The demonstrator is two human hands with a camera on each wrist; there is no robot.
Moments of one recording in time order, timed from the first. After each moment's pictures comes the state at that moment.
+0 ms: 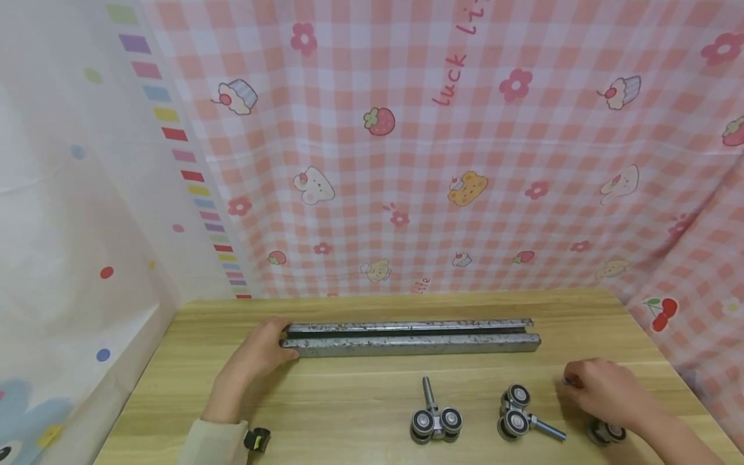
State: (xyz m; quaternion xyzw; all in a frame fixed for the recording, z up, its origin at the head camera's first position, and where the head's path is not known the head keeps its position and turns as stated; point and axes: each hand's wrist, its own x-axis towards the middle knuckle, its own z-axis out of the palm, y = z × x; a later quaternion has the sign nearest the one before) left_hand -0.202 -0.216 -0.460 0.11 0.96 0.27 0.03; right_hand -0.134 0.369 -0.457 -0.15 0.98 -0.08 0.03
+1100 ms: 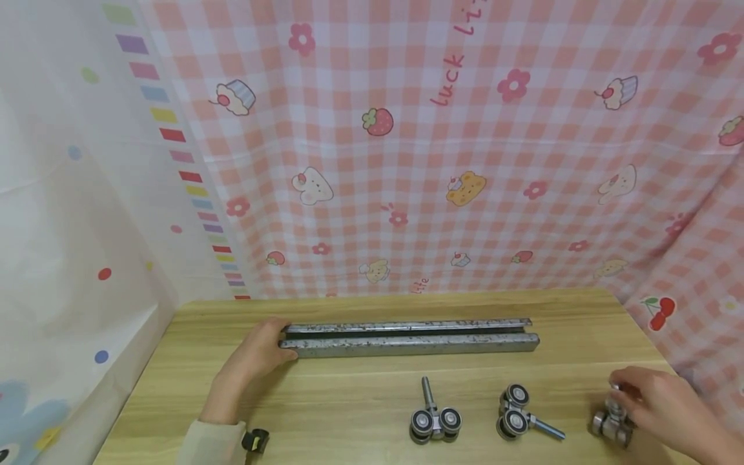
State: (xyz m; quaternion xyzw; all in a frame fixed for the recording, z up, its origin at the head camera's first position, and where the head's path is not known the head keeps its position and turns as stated) left_hand -0.206 -0.218 -0.463 0.12 0.96 0.27 0.04; right_hand -0.094 0.410 -0.442 -0.14 0.98 -0.10 -0.12
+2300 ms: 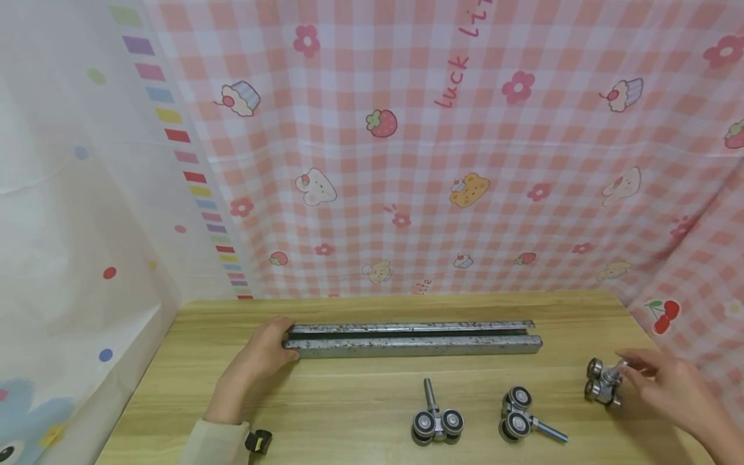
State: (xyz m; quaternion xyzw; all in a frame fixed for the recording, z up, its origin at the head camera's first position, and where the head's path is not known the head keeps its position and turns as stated) left_hand -0.207 -0.216 -0.468 0.14 0.95 0.28 0.01; right_hand -0.121 0.436 -0.450 -0.07 0.96 -0.20 -0.16
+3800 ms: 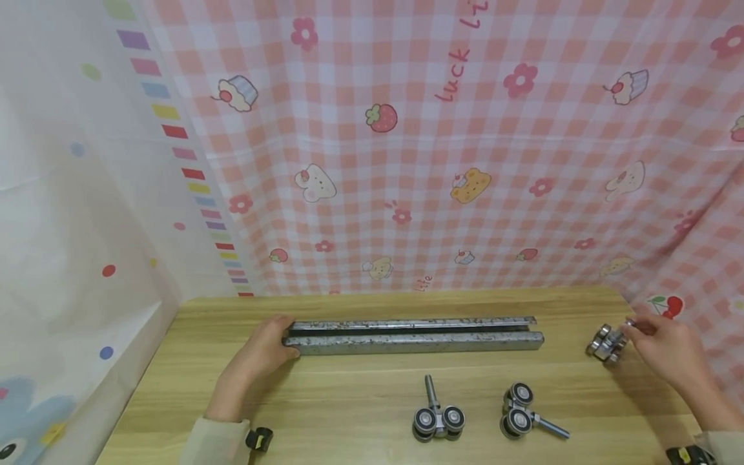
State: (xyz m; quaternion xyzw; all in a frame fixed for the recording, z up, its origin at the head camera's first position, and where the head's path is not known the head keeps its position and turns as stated) left_hand -0.204 -0.216 -0.465 0.12 0.95 0.28 0.04; right_hand -0.169 0.454 -0.450 0.03 0.96 -0.21 -0.19
